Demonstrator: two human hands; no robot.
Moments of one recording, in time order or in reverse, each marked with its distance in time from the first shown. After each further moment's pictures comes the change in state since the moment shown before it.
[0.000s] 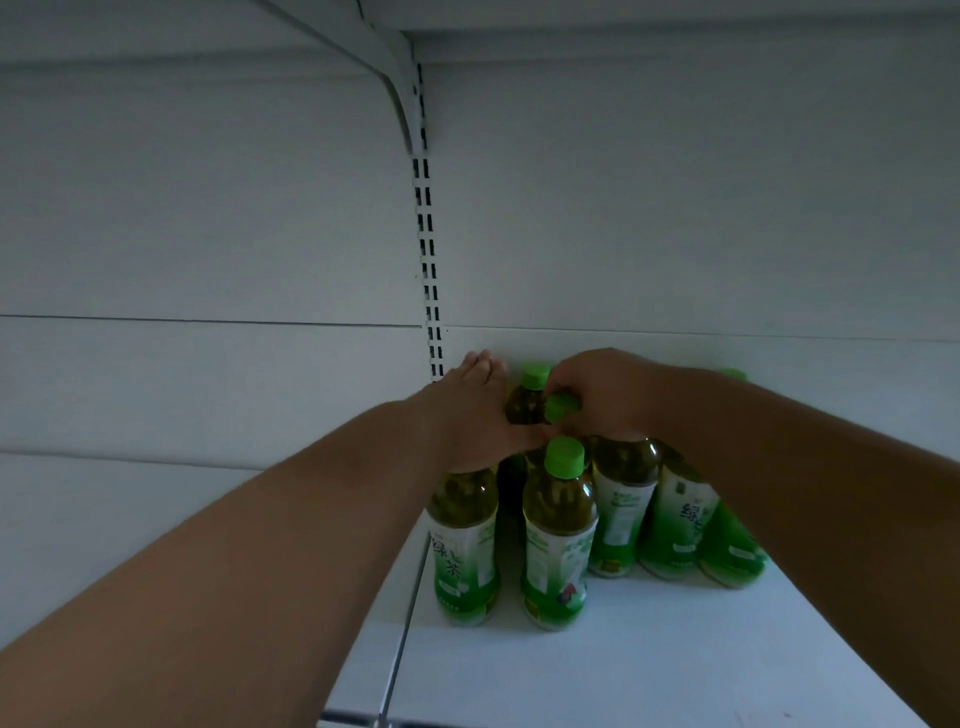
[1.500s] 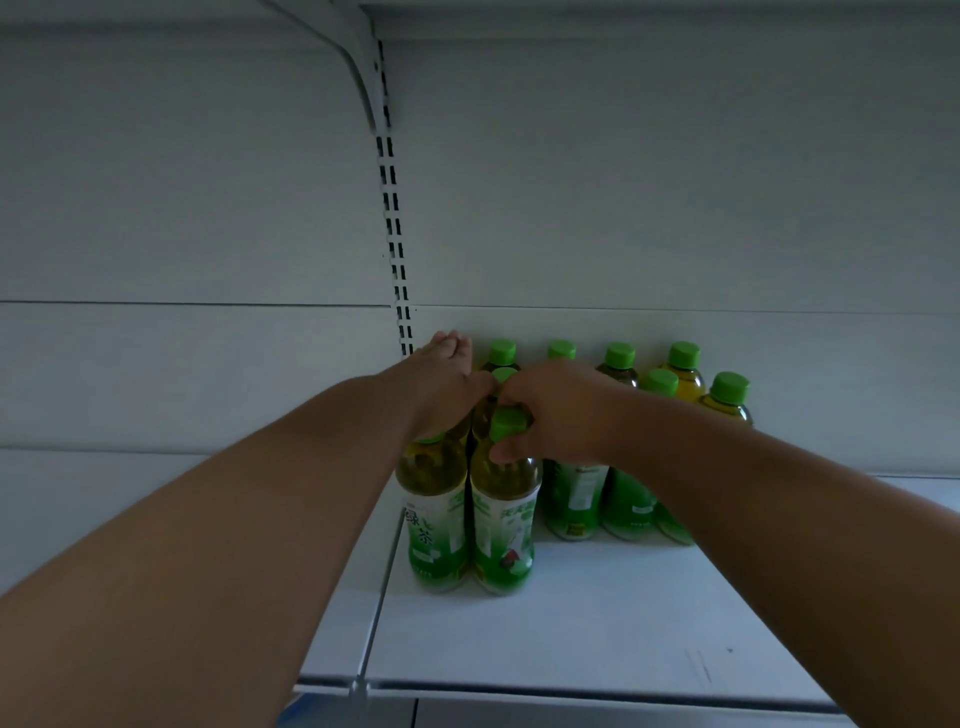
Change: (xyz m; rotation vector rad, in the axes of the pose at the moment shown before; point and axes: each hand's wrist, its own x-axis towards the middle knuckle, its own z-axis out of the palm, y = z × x) left_hand -0.004 0.002 0.000 -0.163 0.029 -0.059; right_hand -0.045 -0.034 0.014 0.053 0.051 -0.136
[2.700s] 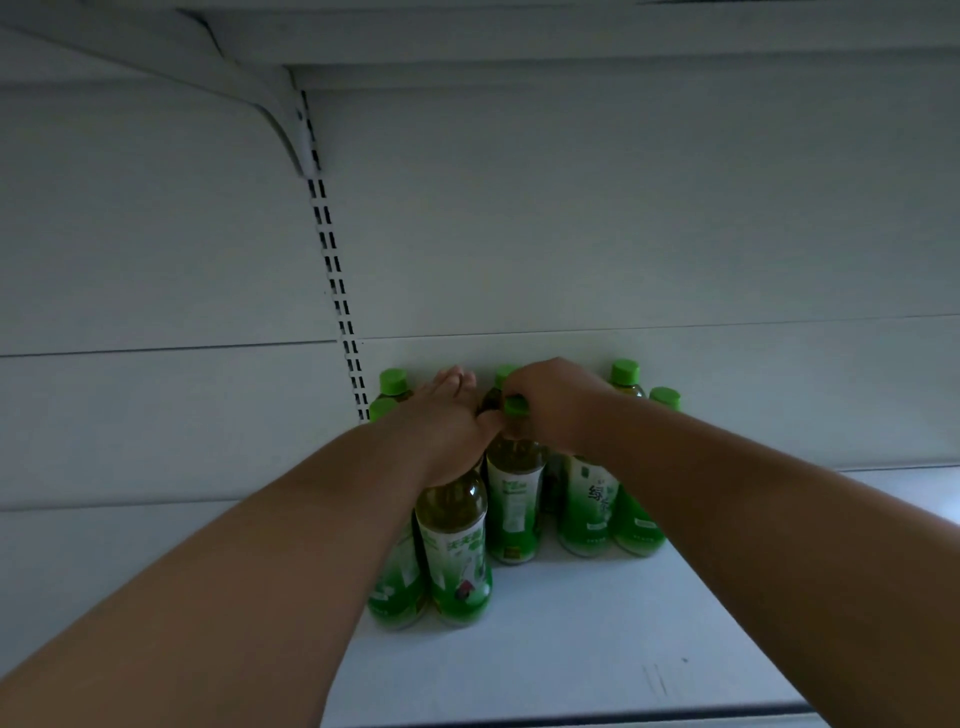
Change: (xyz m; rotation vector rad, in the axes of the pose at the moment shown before) left_hand -0.001 0.055 0.015 0.209 -0.045 0.120; right_hand -0.004 0.047 -0.012 -0.066 0.069 0.253
